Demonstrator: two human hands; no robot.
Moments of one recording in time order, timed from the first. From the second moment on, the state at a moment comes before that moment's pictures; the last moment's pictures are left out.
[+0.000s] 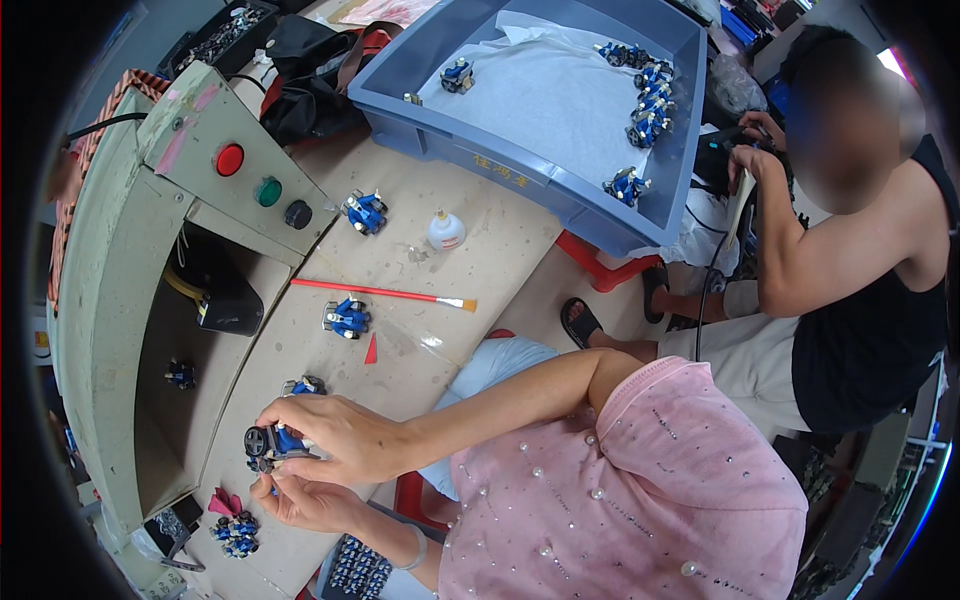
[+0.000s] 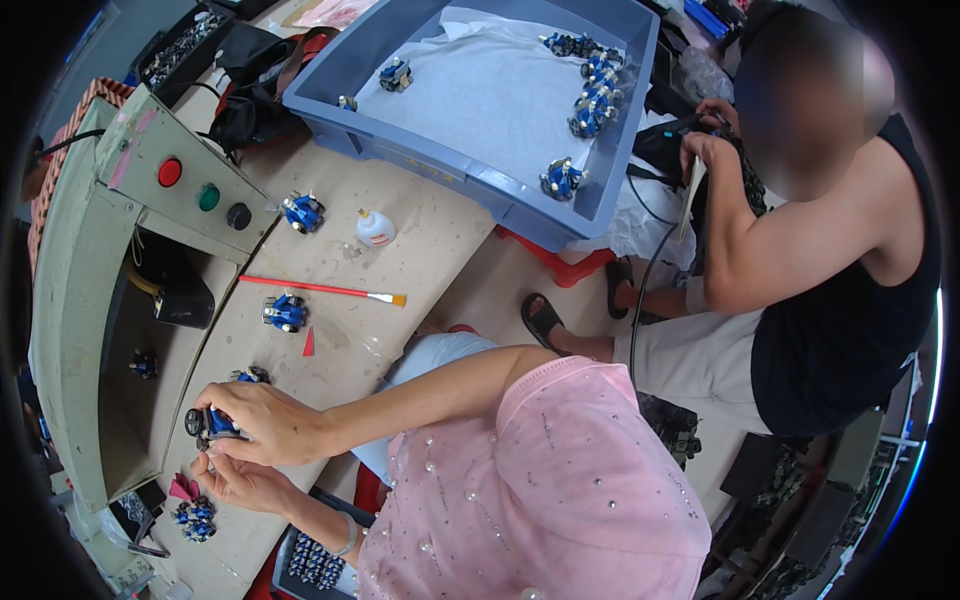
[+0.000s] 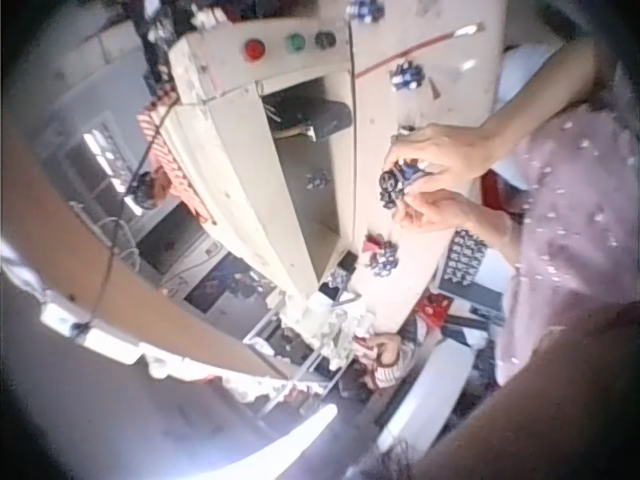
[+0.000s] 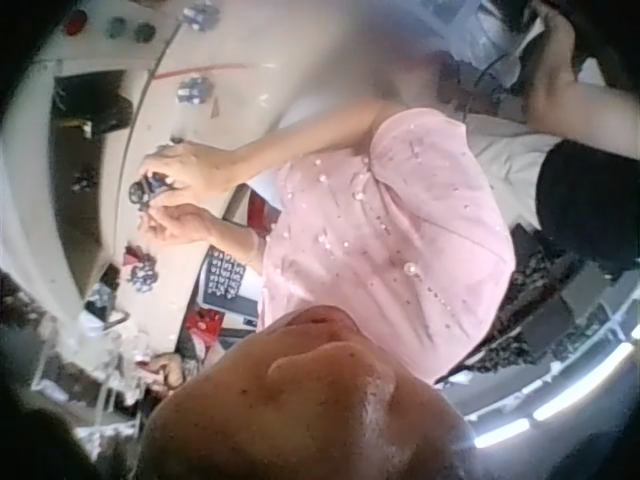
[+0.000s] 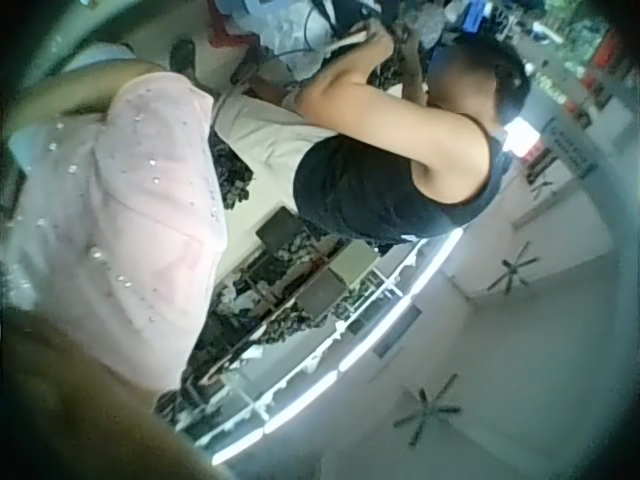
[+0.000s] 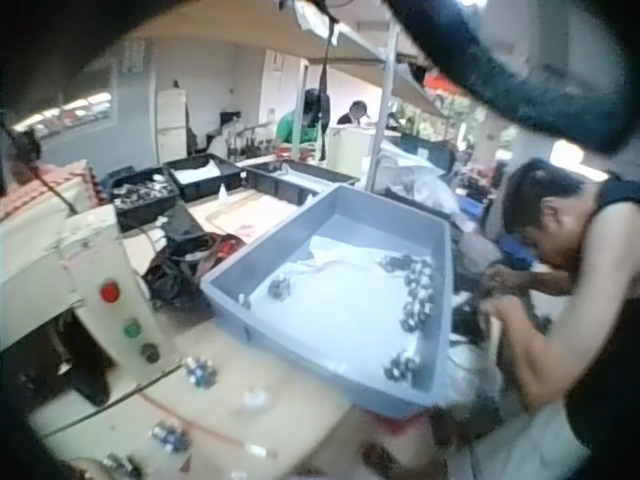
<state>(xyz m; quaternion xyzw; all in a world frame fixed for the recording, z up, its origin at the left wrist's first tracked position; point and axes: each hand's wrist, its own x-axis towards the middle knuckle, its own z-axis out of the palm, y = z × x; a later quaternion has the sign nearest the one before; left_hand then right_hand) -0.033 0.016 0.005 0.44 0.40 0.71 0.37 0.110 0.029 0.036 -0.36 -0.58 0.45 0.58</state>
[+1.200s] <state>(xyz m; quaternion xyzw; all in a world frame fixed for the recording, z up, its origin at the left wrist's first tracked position) -0.023 0.013 0.007 0.40 0.30 0.76 0.42 0.097 0.033 0.034 -0.38 -0.64 0.44 0.50</state>
